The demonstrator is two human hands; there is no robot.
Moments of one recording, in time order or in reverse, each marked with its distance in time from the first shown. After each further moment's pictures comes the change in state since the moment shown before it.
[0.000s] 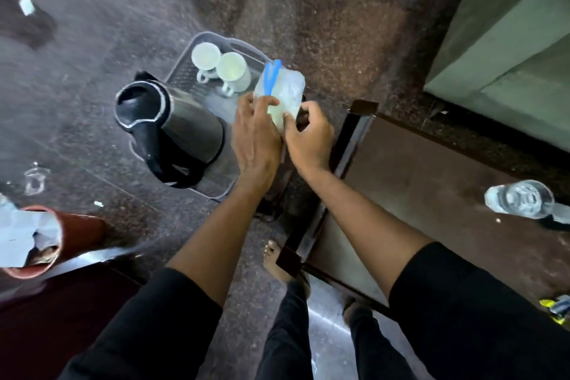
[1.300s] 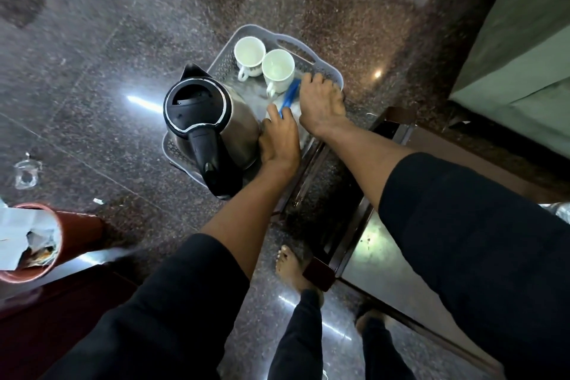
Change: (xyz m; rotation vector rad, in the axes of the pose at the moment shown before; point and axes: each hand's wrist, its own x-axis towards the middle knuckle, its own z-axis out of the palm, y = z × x) left_hand 0.050 -0.082 0.029 0.384 -0.333 -0.028; right_hand 0.084 -0.016 0.113 -1.139 -0.325 -0.464
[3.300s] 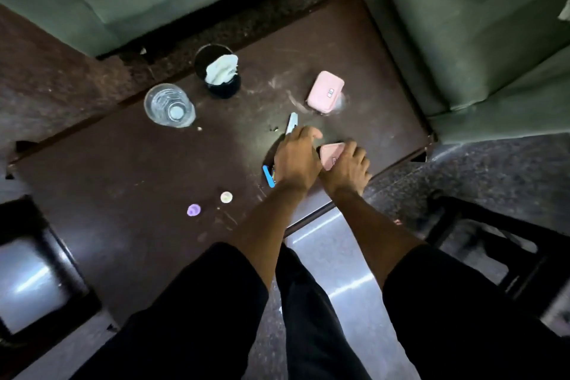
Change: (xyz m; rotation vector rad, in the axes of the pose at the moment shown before) left_hand -0.446 0.558 0.215 -0.223 -0.540 1.008; right_hand -0.631 0.495 0.148 0.666 -0.117 1.675
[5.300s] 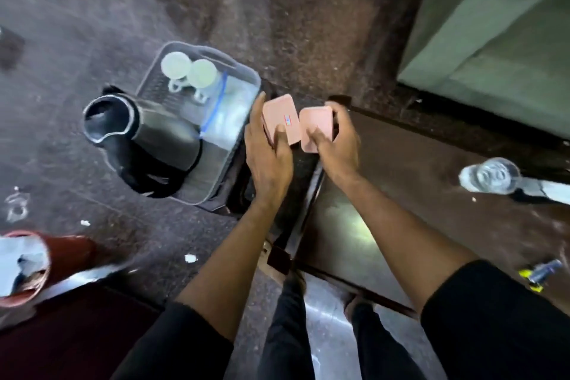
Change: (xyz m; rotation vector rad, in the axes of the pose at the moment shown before) left_hand -0.307 -0.386 -0.346 -0.470 1.259 -0.567; right_hand -0.411 -0.392 0.179 0.444 -0.495 -1.068
